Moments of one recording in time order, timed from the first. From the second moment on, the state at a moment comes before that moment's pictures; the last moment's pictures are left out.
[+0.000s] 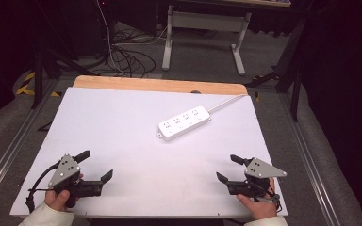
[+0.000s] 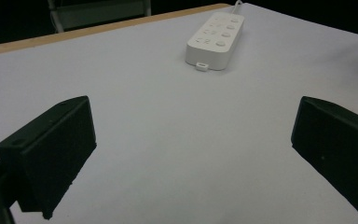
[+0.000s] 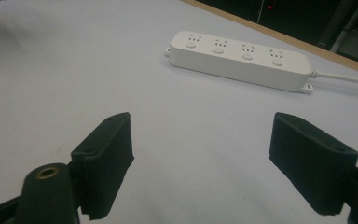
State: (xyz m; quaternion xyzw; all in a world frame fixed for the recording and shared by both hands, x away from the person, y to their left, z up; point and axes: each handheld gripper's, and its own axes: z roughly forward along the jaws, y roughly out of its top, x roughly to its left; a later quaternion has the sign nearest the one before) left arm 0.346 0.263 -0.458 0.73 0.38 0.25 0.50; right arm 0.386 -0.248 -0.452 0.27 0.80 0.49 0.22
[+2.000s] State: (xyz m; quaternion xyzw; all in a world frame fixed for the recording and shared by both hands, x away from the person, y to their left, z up) left arm 0.343 0.260 -0.457 0.74 0.37 0.28 0.49; right arm 0.424 -0.214 -0.388 0.26 0.82 0.45 0.24
